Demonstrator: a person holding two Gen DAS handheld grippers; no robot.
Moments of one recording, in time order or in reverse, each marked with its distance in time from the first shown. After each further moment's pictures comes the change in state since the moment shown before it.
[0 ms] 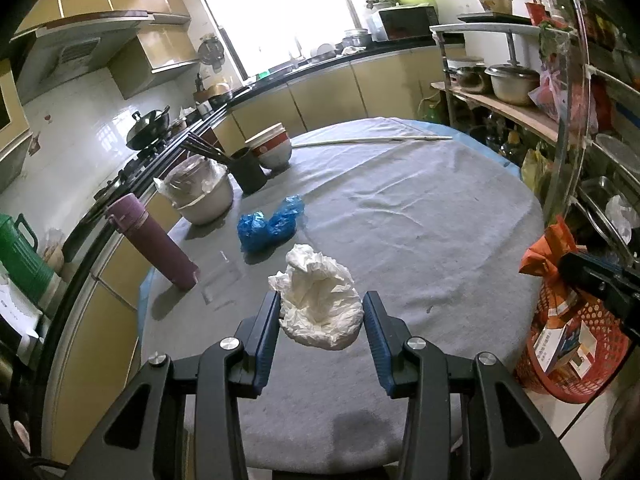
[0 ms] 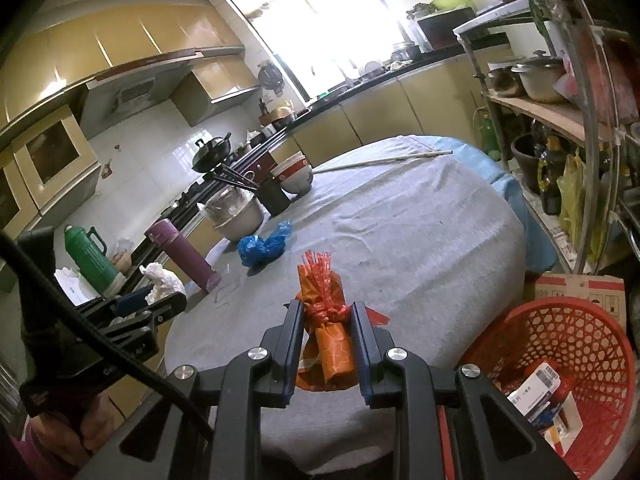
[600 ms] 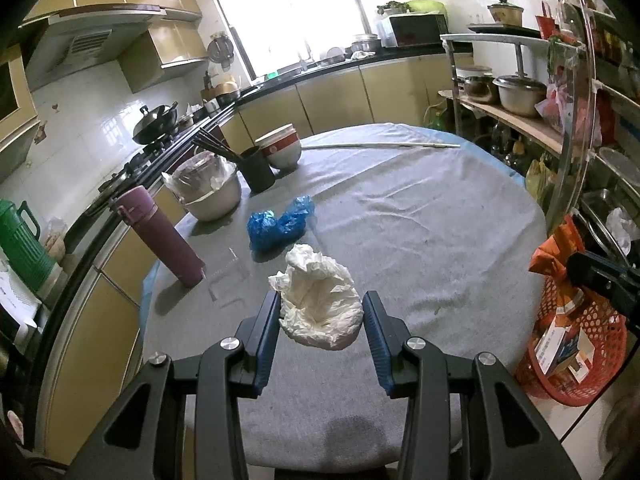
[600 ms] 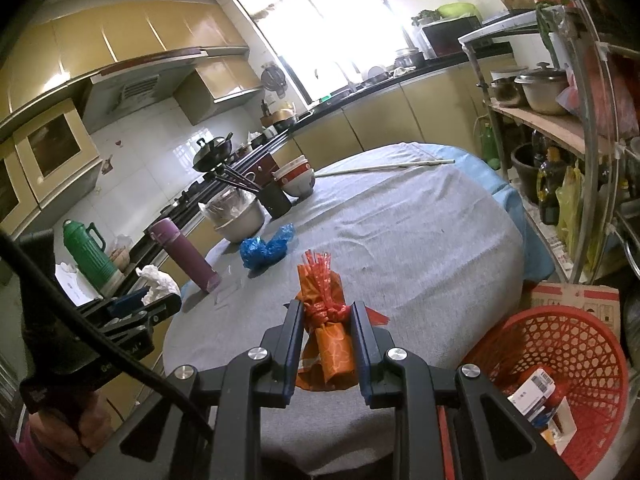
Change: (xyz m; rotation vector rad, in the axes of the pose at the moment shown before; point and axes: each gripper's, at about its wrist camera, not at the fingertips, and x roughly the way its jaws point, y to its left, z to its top) left arm -0.006 0.016 -0.004 -0.040 -0.015 0.002; right arm -0.007 0.014 0.003 -0.028 -0.010 -0.013
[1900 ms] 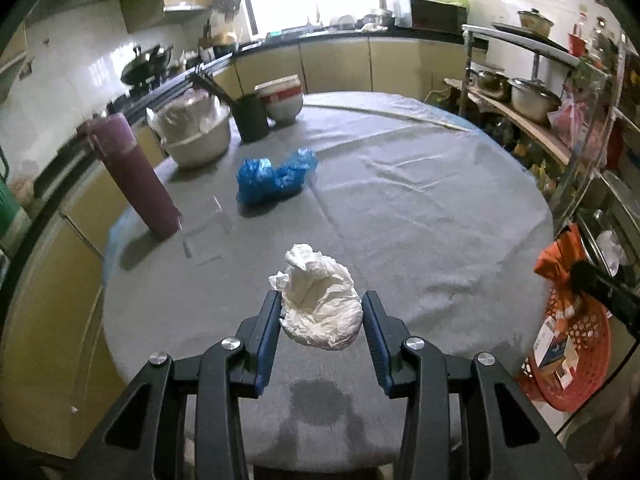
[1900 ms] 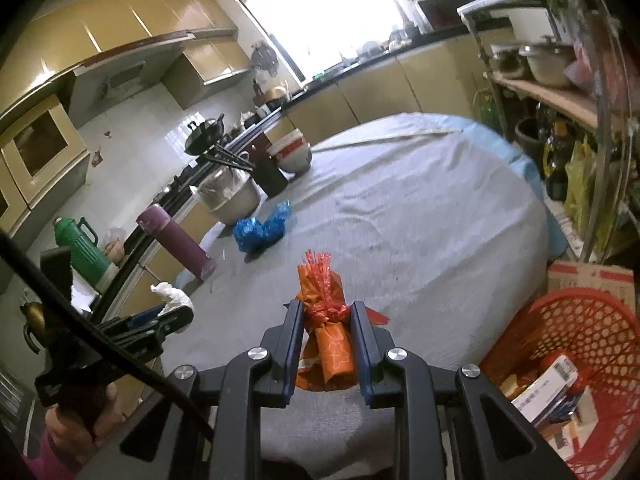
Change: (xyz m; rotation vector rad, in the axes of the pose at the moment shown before) left arm 0.045 0.039 -0.015 -0.124 0.114 -0.118; right arm 0.028 0.008 -0.001 0.020 0.061 -0.014
